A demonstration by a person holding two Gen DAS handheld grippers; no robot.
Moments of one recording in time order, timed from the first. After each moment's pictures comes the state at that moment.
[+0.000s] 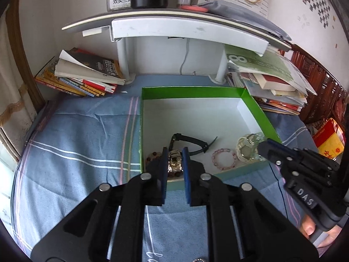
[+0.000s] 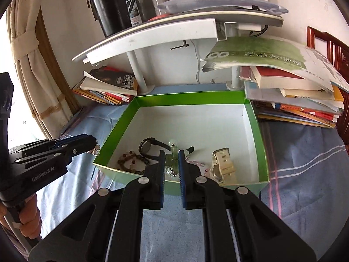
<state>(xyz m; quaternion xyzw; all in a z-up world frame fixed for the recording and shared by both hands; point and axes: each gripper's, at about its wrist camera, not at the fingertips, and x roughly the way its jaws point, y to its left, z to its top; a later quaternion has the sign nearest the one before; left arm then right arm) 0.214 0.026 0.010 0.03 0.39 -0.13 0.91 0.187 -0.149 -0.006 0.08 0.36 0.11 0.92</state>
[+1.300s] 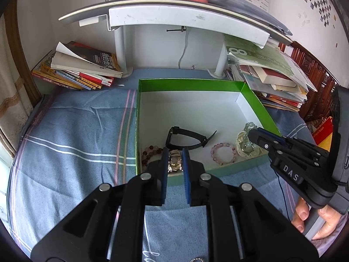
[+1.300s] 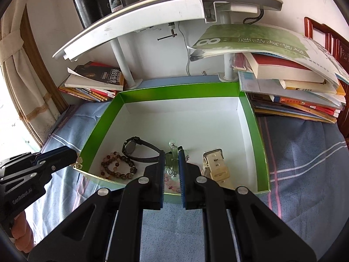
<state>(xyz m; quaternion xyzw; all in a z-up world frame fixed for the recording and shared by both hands) 0.220 0.023 -0.004 0.02 0.41 -0.13 0.90 0.213 -0.157 -0.026 0.08 0.38 0.08 0.92</state>
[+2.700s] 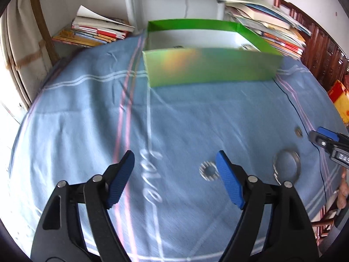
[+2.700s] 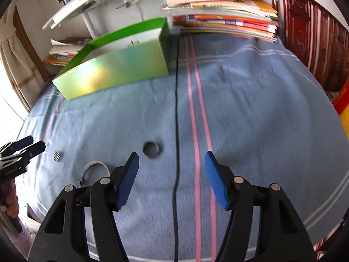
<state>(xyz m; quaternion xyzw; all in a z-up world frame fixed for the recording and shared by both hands) 0.076 0.036 -0.080 0.07 0.45 -0.09 0.89 0.039 -0.244 -0.101 0.10 0.46 0.01 0.88</state>
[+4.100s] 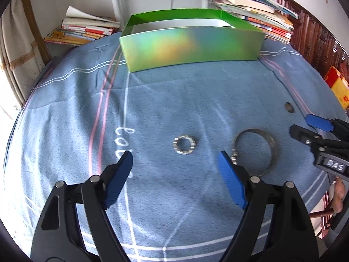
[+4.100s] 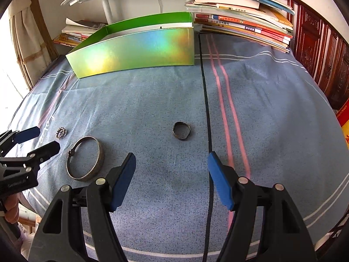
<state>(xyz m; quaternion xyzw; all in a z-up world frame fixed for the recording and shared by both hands) 0.052 0.012 -0.099 0.09 0.45 -0.11 0.88 0.027 -0.206 -0.110 0.04 0.45 0.03 0.89</state>
